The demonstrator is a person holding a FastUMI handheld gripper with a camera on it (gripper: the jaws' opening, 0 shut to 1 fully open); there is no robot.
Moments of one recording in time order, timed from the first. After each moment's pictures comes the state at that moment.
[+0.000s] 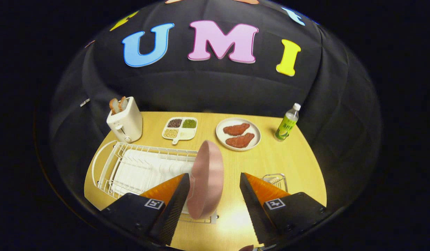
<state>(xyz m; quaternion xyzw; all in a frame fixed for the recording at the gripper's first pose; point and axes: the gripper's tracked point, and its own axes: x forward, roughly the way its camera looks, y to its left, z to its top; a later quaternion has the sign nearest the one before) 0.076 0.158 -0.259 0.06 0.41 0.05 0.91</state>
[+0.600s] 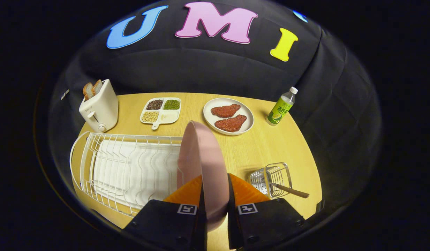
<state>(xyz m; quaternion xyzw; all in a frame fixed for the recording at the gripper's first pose) 0.091 0.163 -0.291 -0.01 0.45 -0.01 0.89</state>
